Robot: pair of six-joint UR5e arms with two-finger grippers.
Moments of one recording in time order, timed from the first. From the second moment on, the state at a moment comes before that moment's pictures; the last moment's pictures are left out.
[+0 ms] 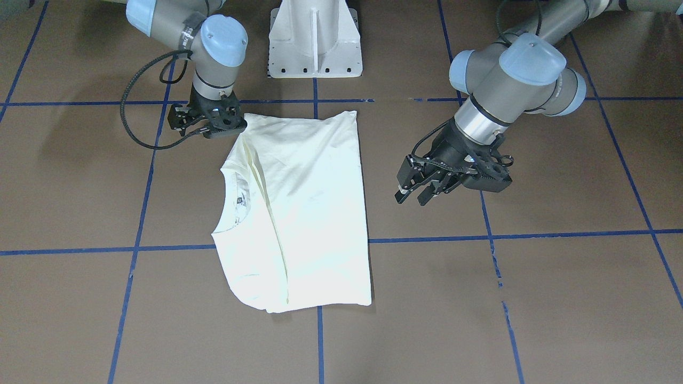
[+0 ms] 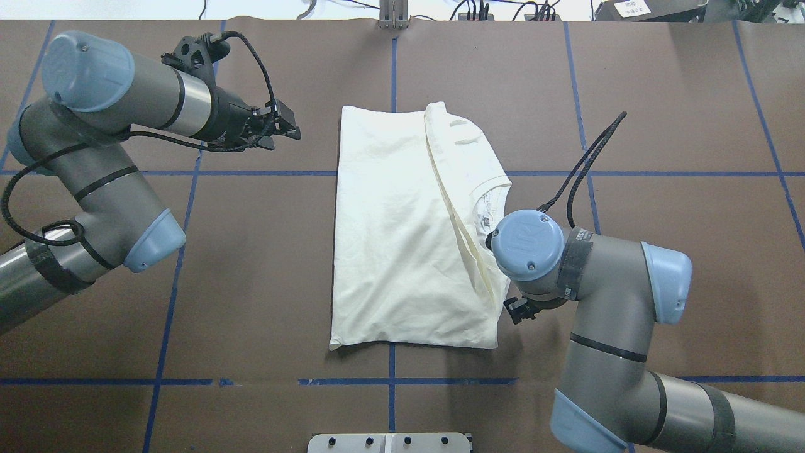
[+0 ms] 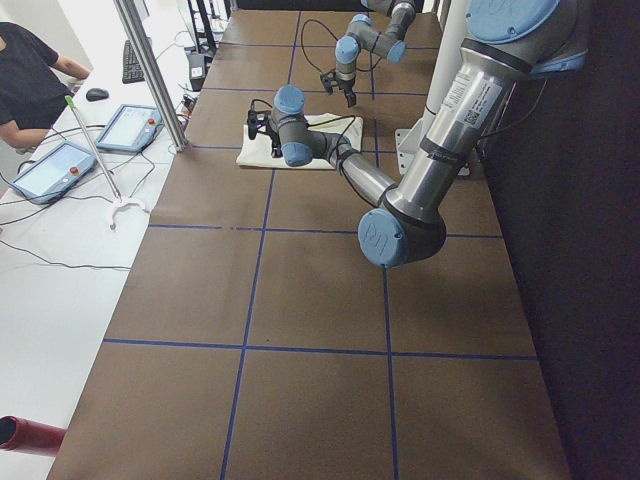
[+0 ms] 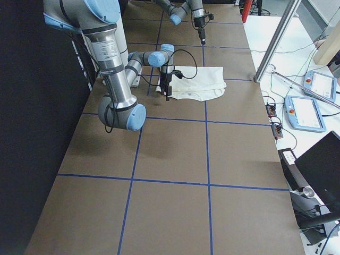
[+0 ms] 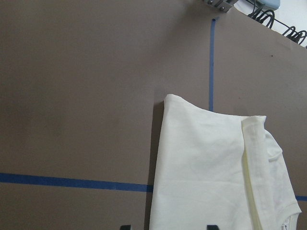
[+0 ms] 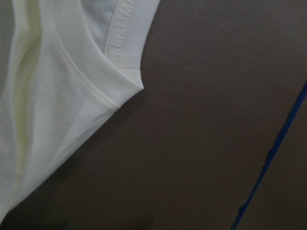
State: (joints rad) left arm -0.81 -2.08 -1.63 -2.24 -2.03 -1.39; right arm 0.42 -1.14 1.94 -2.06 1.74 0.73
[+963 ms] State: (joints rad) left arm -0.81 -2.05 -1.64 -2.24 -2.03 -1.39; right arm 0.51 -0.86 1.60 -1.85 1.74 0.73
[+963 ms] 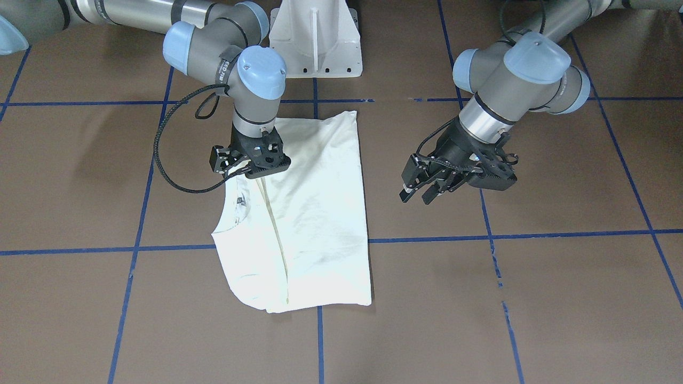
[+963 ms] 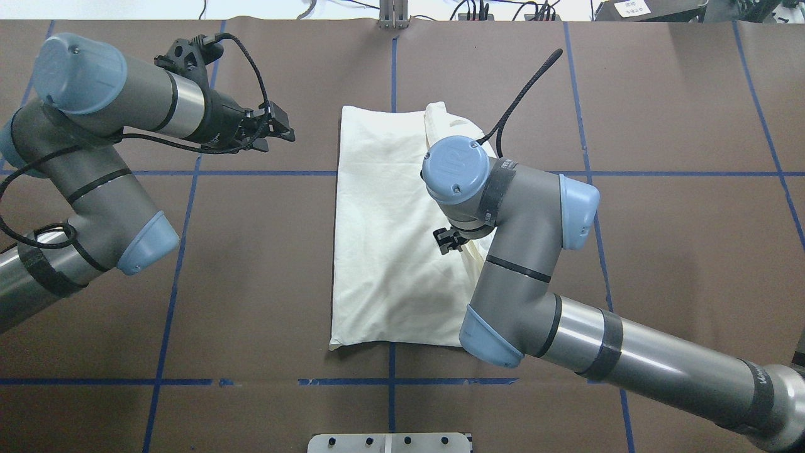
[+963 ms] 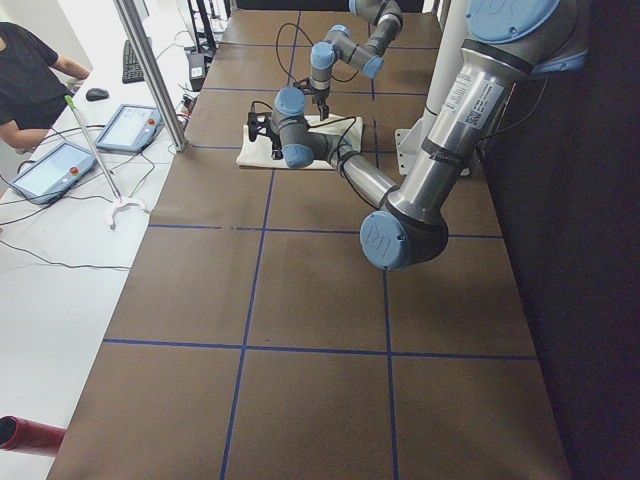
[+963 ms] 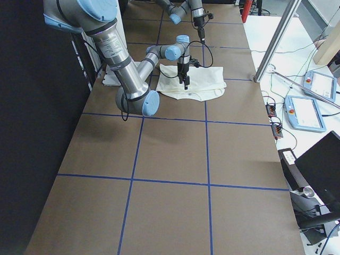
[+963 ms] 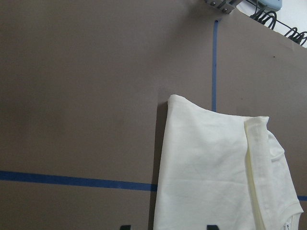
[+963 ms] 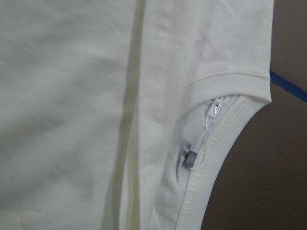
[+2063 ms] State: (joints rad) left arm -0.81 -2.04 -1.64 -2.24 -2.04 -1.39; right arm 0.62 -1.07 1.72 -1.90 1.75 0.51
